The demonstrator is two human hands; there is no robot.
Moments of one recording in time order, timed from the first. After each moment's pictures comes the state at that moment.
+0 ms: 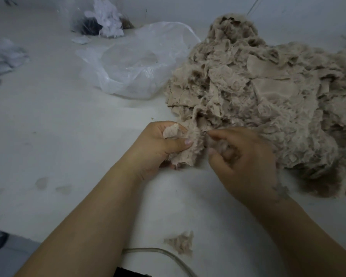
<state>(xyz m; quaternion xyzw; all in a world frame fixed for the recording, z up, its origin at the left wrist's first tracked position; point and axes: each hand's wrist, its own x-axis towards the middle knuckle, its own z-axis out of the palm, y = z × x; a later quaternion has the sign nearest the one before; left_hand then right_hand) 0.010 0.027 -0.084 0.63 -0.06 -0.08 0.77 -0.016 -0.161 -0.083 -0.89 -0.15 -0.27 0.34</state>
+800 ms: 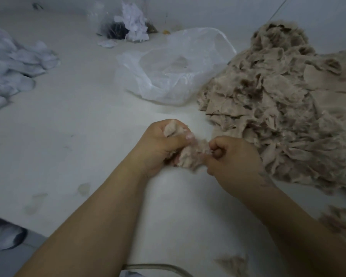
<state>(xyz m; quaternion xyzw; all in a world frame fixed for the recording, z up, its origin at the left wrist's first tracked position) 0.030 0.106 -0.096 0.65 -0.06 -0.03 0.75 0.018 -0.074 -0.096 -0.92 -0.09 -0.07 0.38</state>
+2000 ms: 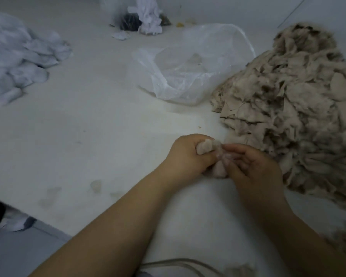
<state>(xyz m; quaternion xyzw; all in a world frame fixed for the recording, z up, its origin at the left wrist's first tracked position) 0.021 0.080 -0.102 0.77 -0.05 -0.01 0.63 0.005 -0.083 -0.109 -0.80 -0.09 -0.07 0.58</state>
